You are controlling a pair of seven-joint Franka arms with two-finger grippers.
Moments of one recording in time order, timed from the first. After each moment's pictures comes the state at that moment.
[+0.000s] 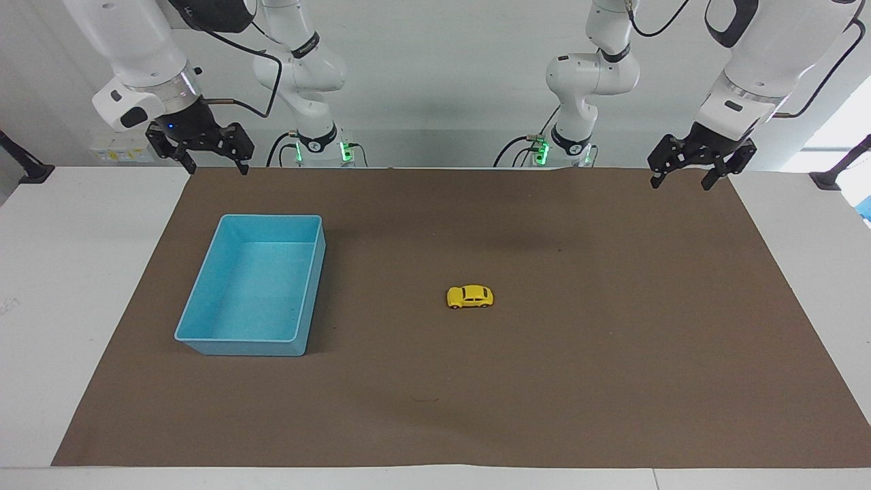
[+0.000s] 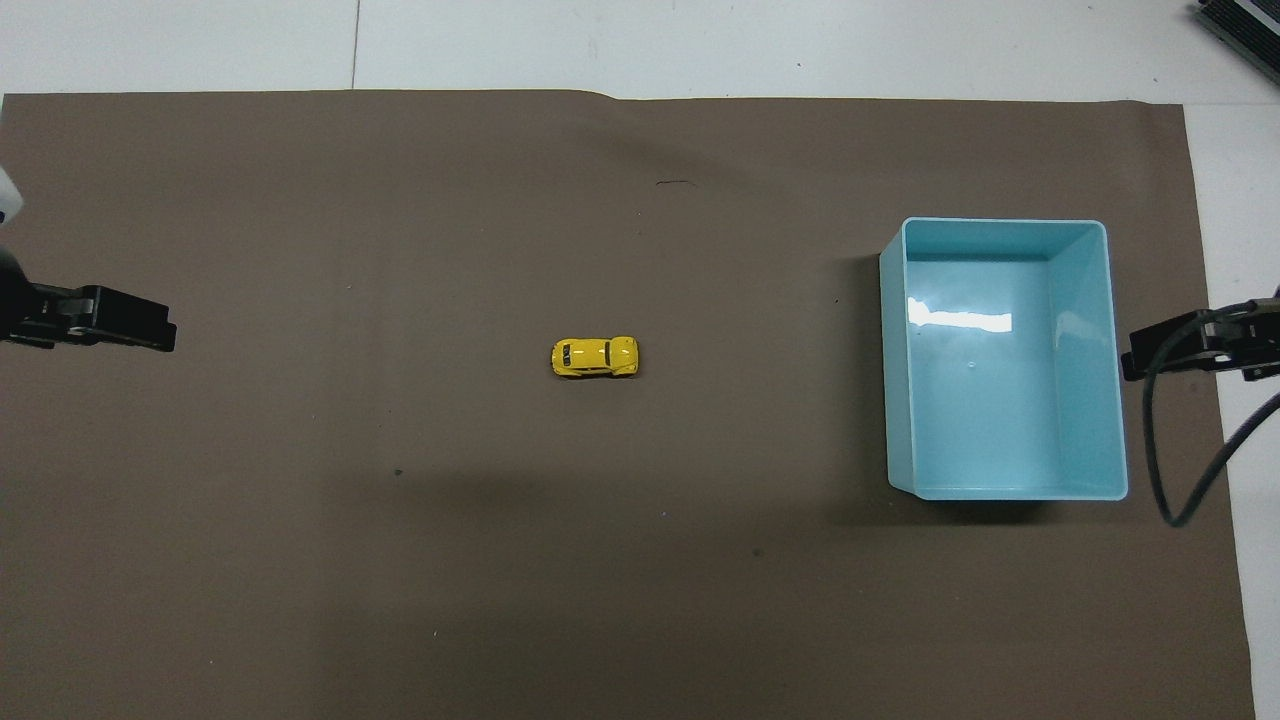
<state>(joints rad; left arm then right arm) -0.06 -0.03 -0.02 -1.58 -0.02 1.56 0.01 -0.09 -0.01 0.05 -1.55 -0.02 1.45 -0.01</state>
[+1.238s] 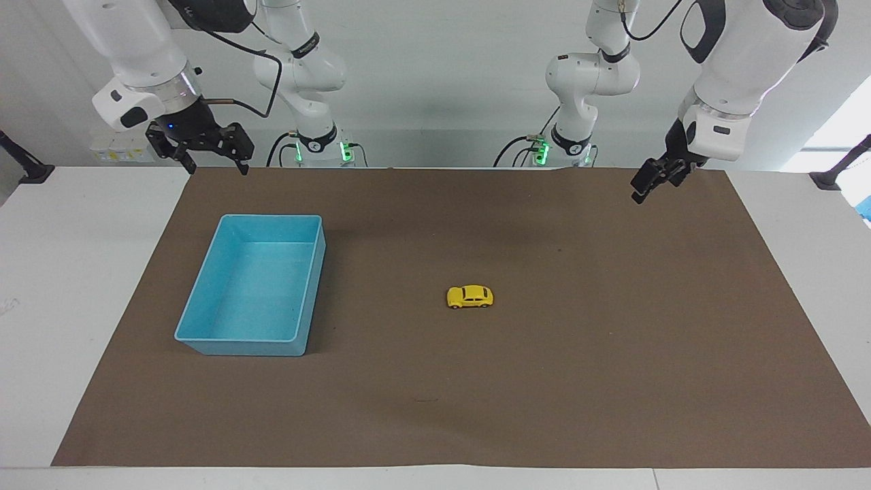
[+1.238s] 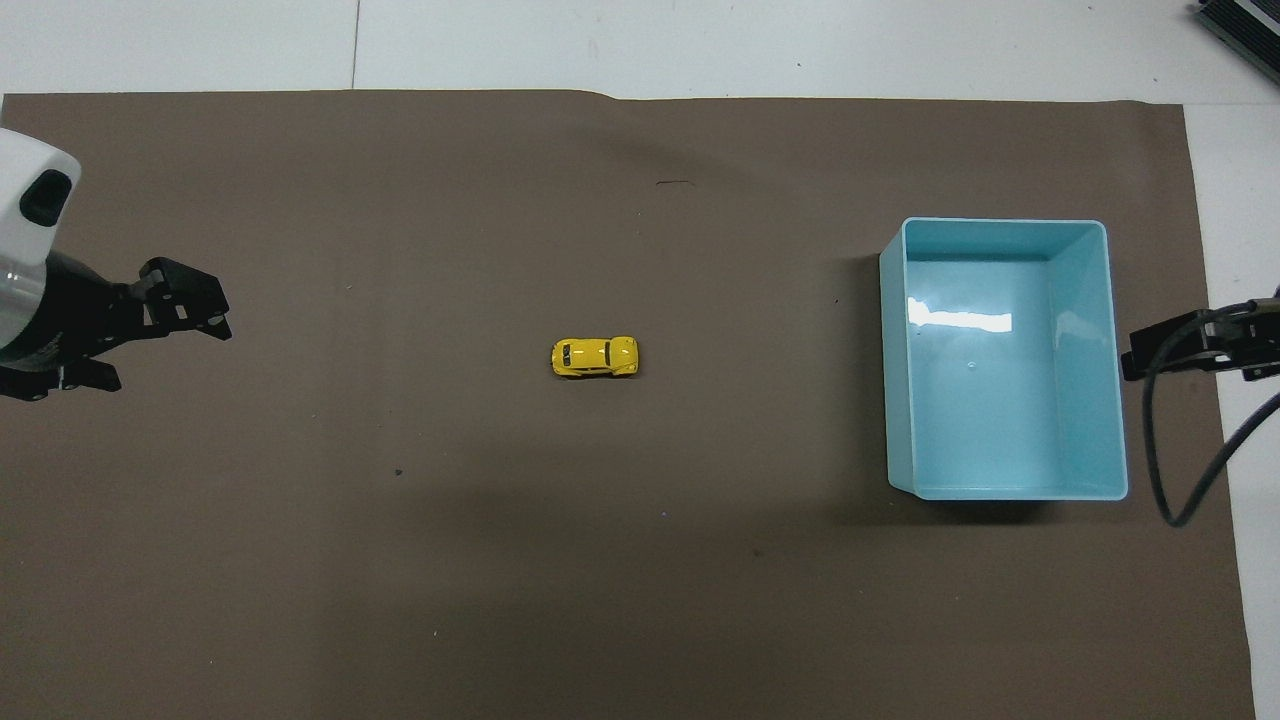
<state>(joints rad) -0.11 -0.03 -0.03 -1.64 -0.02 1.57 -0.59 -0.09 -0.01 0.05 -1.55 -0.02 1.45 -0.01</state>
